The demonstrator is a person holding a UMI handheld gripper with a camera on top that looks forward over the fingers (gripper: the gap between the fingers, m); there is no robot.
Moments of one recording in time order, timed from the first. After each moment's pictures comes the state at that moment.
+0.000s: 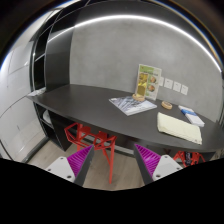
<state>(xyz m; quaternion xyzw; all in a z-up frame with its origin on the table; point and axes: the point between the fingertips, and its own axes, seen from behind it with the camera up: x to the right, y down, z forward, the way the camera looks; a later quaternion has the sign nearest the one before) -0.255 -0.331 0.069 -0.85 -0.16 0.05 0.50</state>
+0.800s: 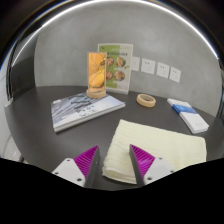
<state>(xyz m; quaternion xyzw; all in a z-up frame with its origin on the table) -0.065 -0.032 -0.004 -0.87 -0.09 0.02 0.48</state>
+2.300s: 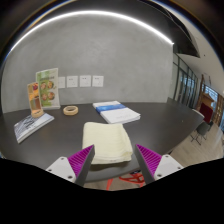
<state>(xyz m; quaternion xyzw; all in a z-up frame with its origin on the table) 0.196 -0.154 0.089 -0.83 0.13 -0.13 0.52</state>
